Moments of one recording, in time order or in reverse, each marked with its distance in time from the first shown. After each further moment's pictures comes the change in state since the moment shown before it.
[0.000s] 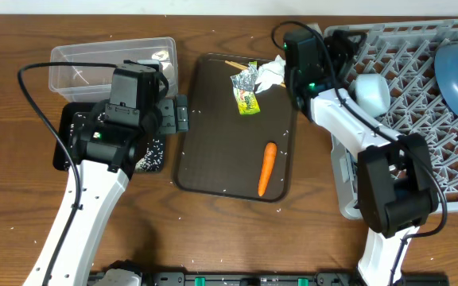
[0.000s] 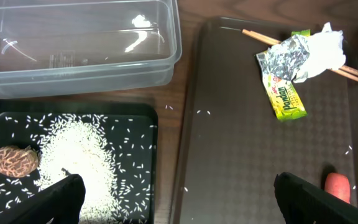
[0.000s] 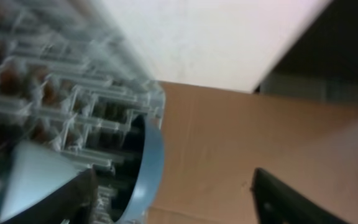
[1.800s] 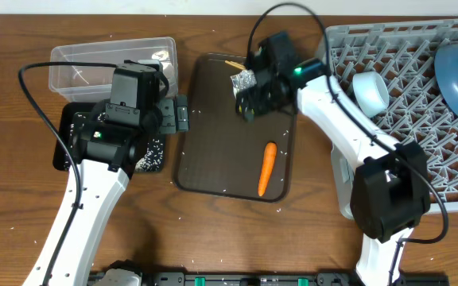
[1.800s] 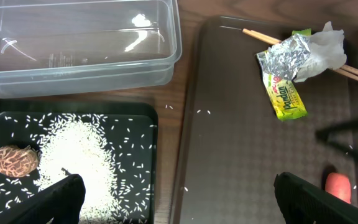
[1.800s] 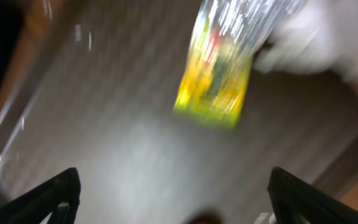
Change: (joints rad) left arm 0.000 0.002 0.000 0.000 0.000 0.000; right arm 0.108 0.000 0.231 -0.978 -1.424 1.188
